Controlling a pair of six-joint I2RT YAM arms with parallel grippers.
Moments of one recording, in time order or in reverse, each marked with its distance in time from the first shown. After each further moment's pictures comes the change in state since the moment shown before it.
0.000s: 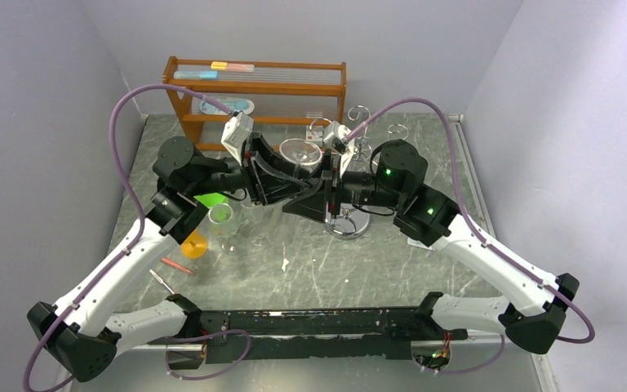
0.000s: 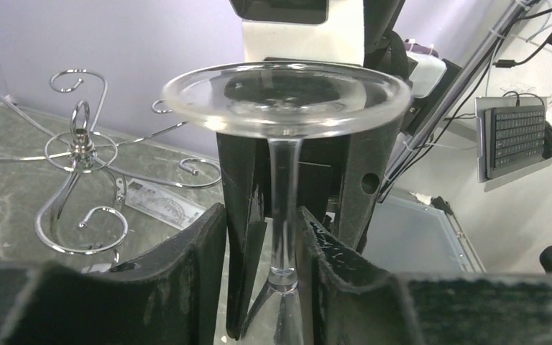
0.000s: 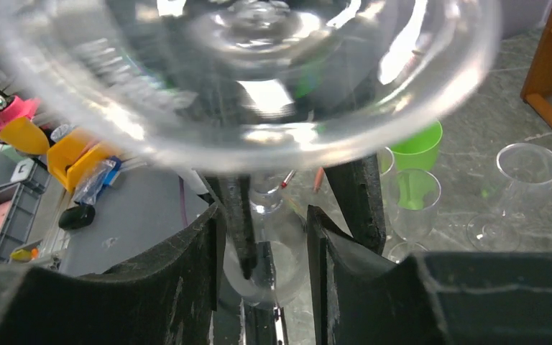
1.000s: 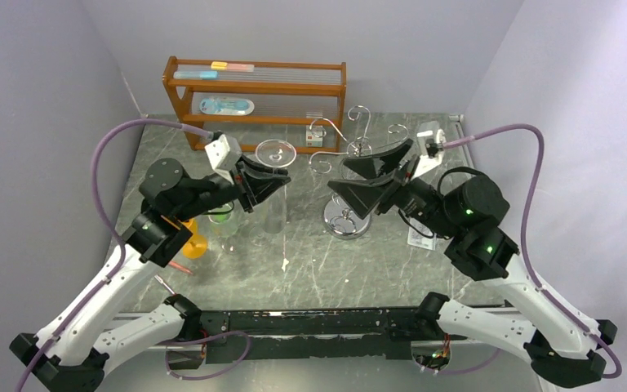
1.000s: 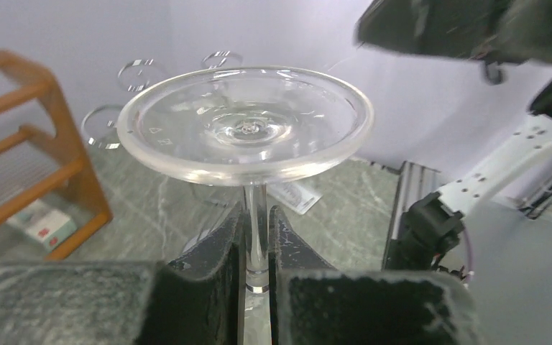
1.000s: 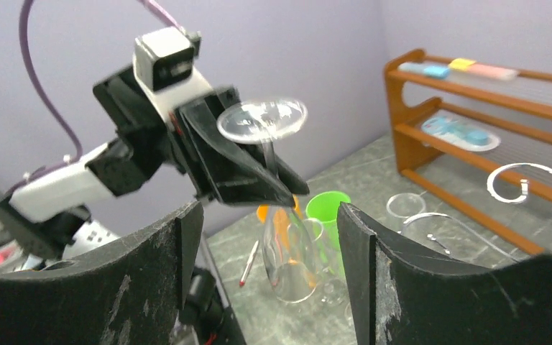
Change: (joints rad) left arm -0.010 -0.191 -0.085 -0.198 -0.319 0.320; right arm 0.004 -0.304 -0.103 0.077 0.388 0.076
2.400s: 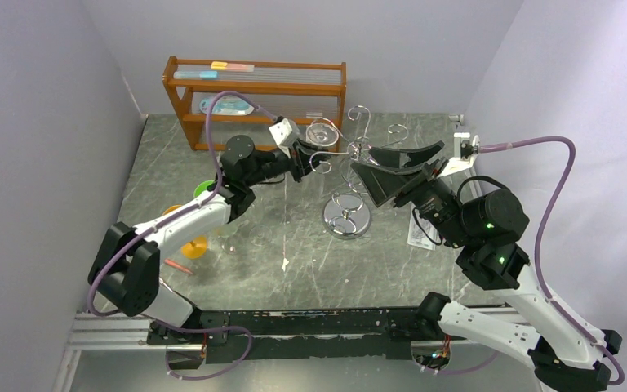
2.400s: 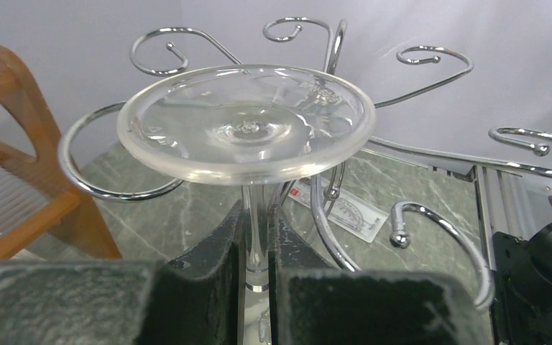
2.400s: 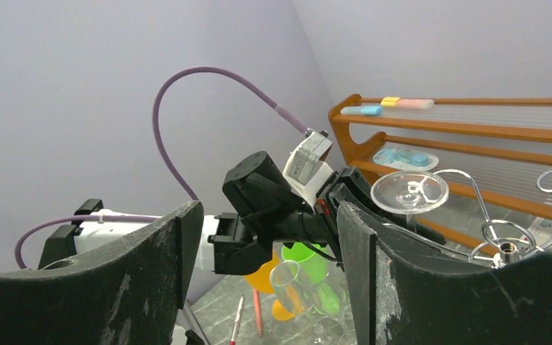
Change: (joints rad) left arm 0.012 0.596 -0.035 0.622 0.015 0.048; right arm 0.000 -0.103 -0.050 0.059 0.270 0.061
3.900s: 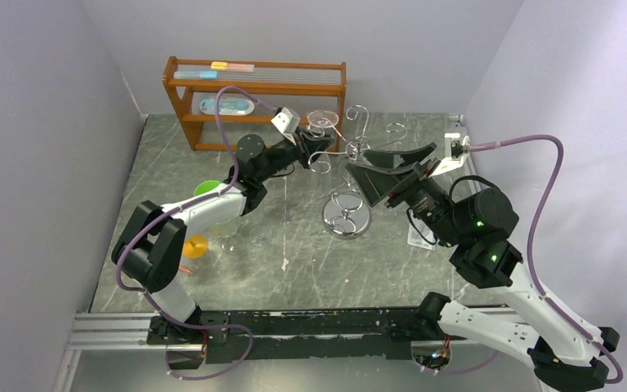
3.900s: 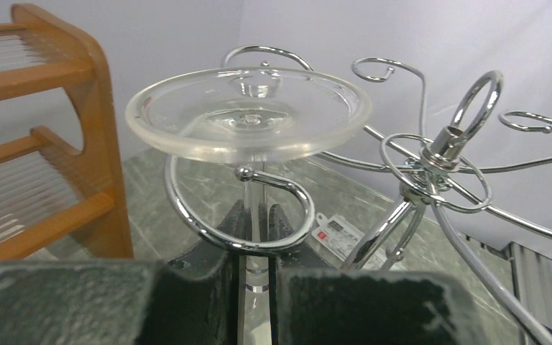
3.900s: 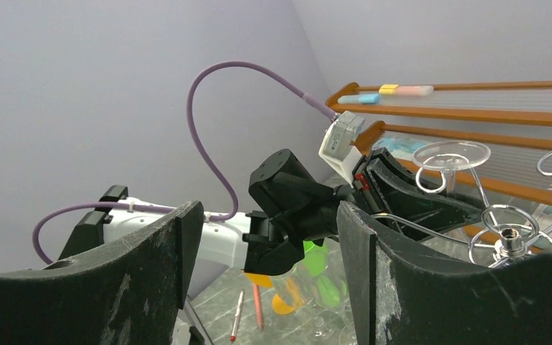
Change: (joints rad) left arm 0.003 0.189 0.052 0.220 -0.146 -0.154; right arm 0.000 0.011 -0.031 0.015 0.009 0.017
